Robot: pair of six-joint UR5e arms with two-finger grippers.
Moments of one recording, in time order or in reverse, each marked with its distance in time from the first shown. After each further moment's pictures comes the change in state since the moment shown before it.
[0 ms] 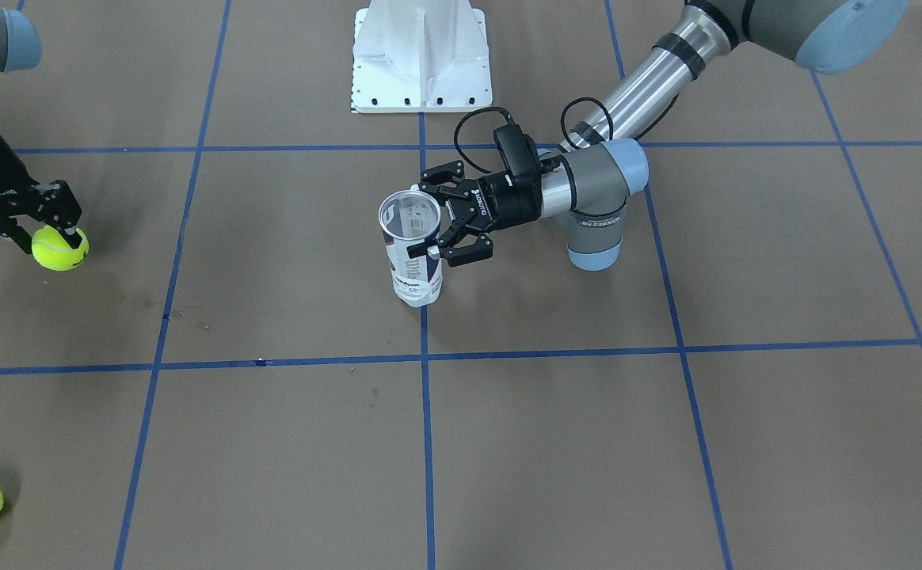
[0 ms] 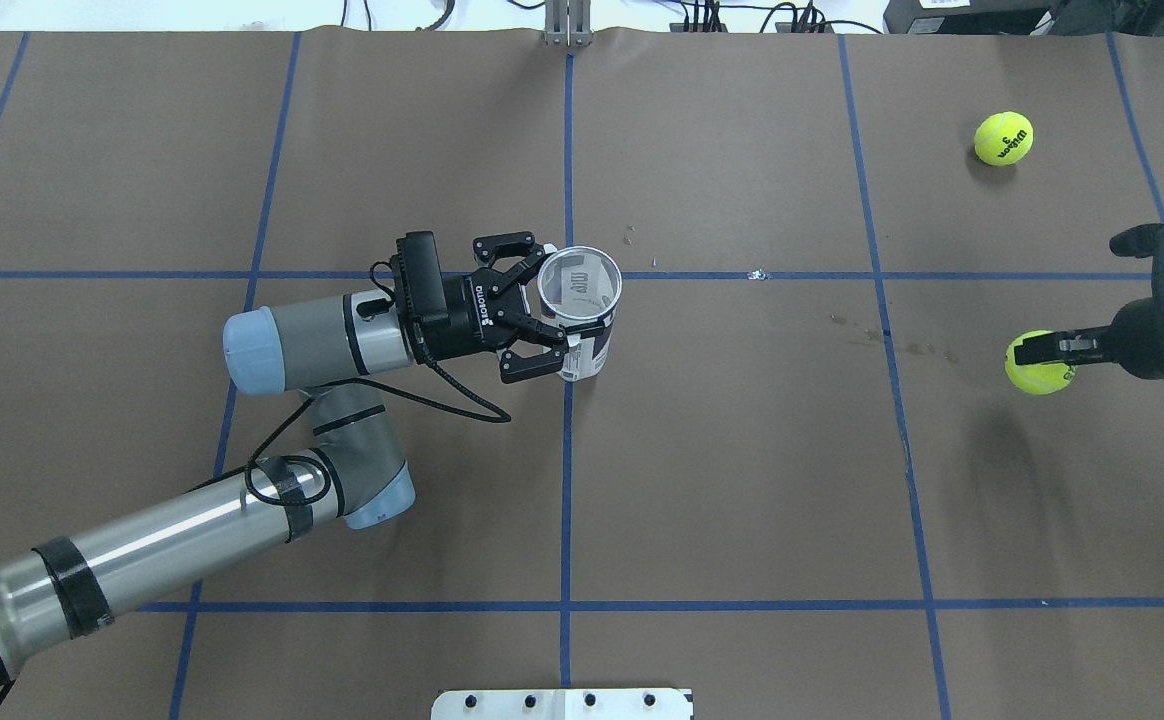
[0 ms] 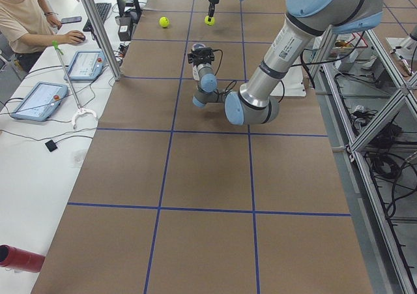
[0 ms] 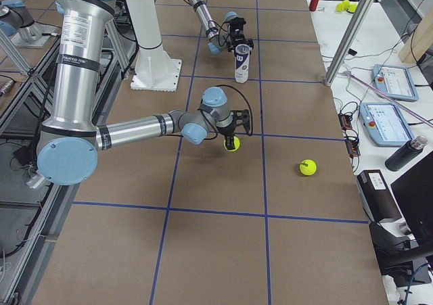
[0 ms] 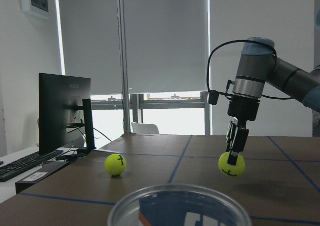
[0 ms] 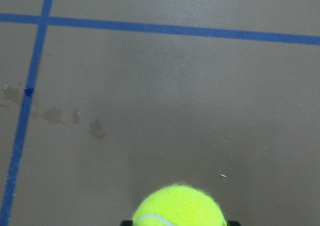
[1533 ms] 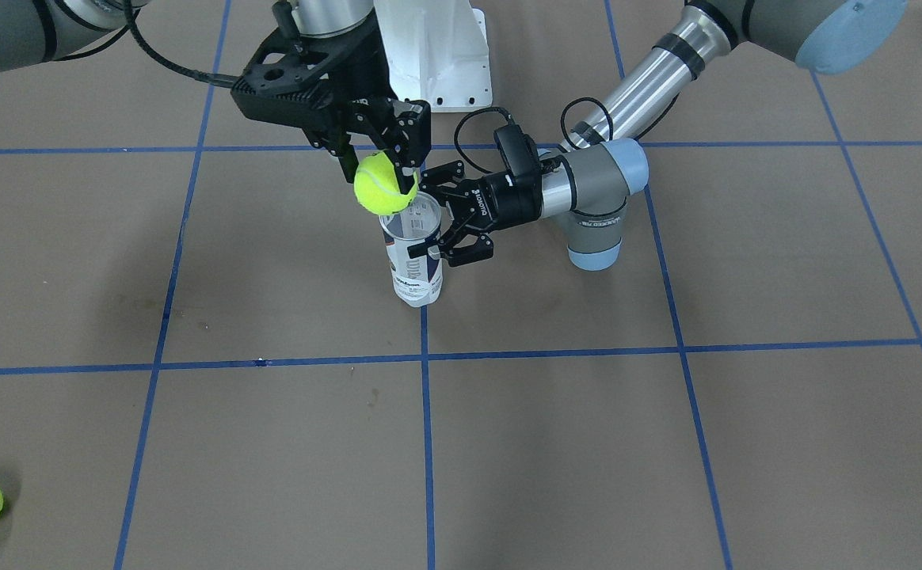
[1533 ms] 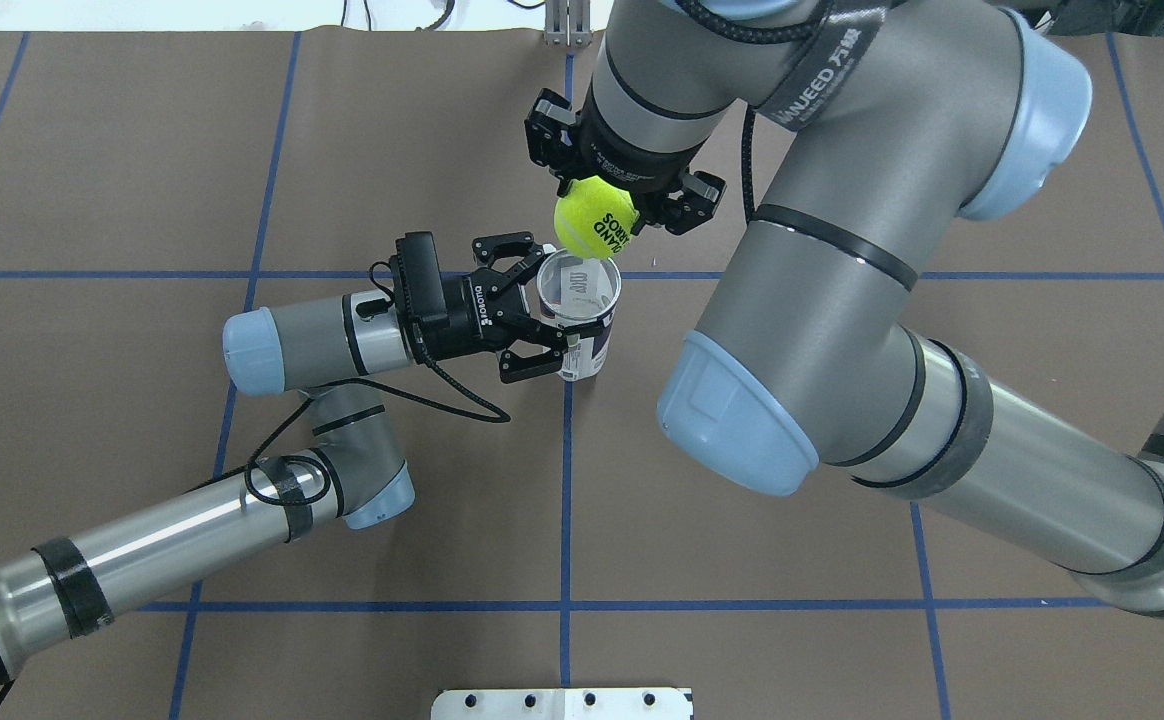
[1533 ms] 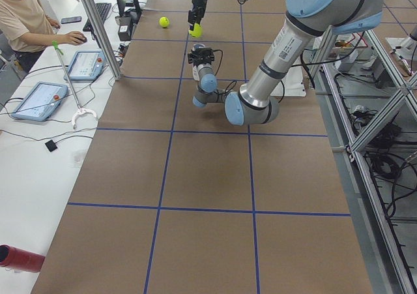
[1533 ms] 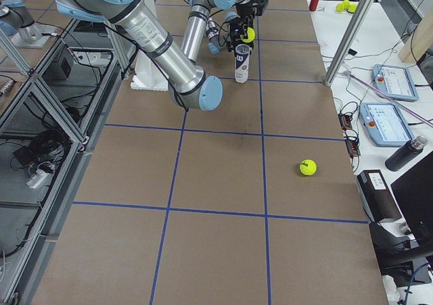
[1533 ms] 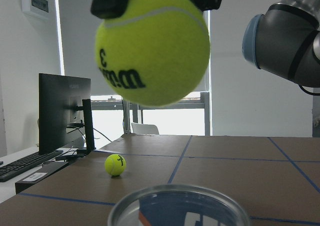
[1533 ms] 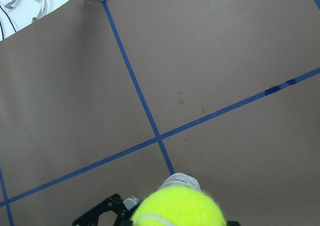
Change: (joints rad) left arm 0.000 0.001 0.001 -0.001 0.002 0.000; right arm -0.231 1.057 -0.025 -0.975 -0.126 0.643
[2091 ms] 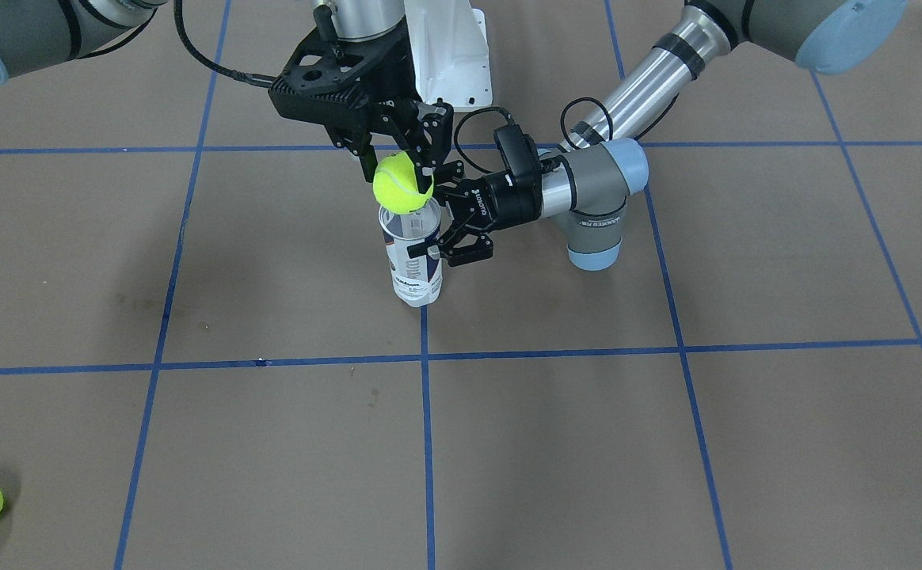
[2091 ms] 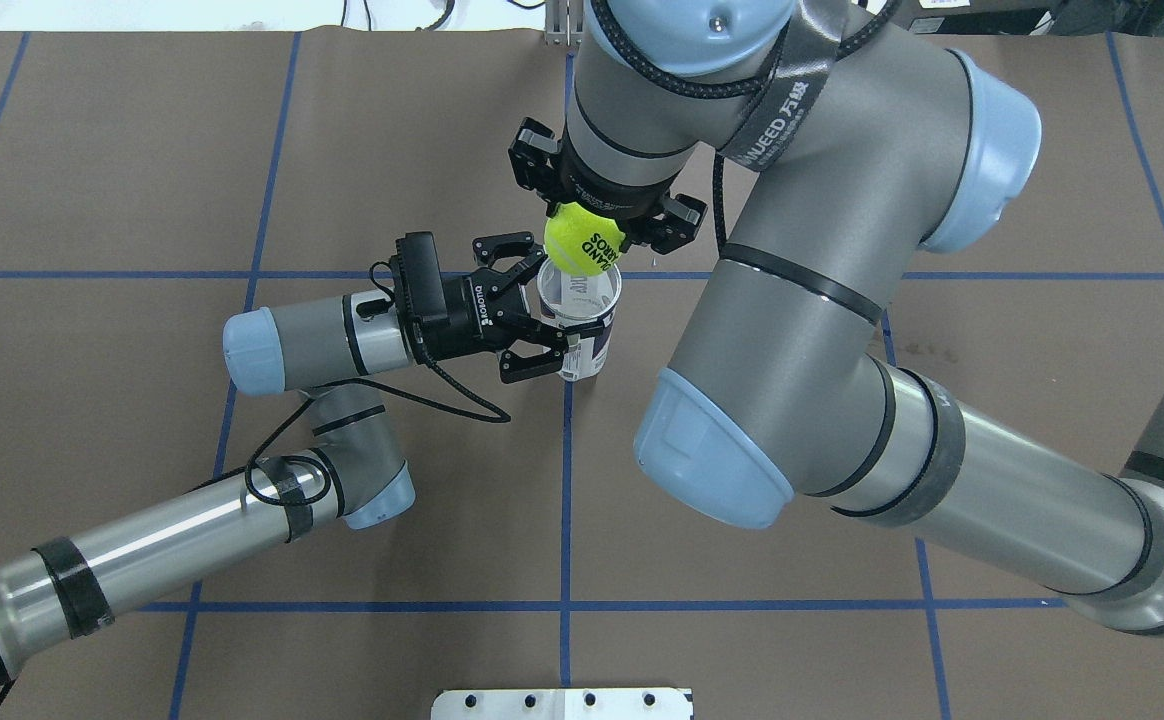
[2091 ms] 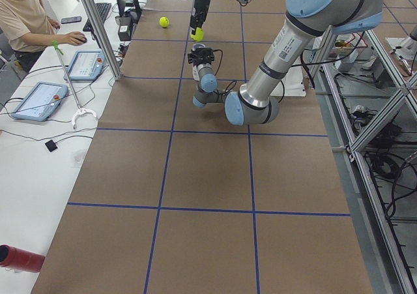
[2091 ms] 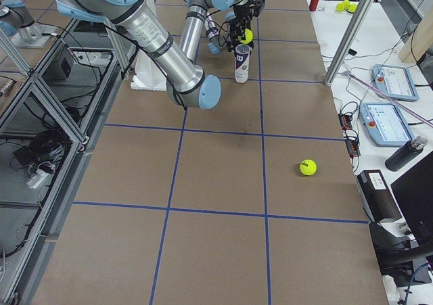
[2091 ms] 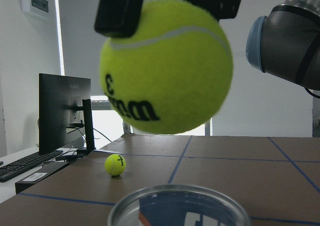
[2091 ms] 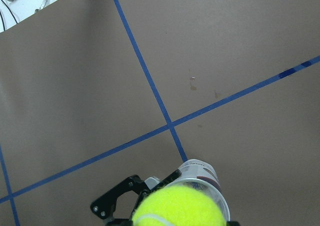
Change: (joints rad) left arm 0.000 -0.001 0.000 0.000 0.000 0.000; right arm -0.034 0.000 -0.008 -0.002 -0.050 -0.001
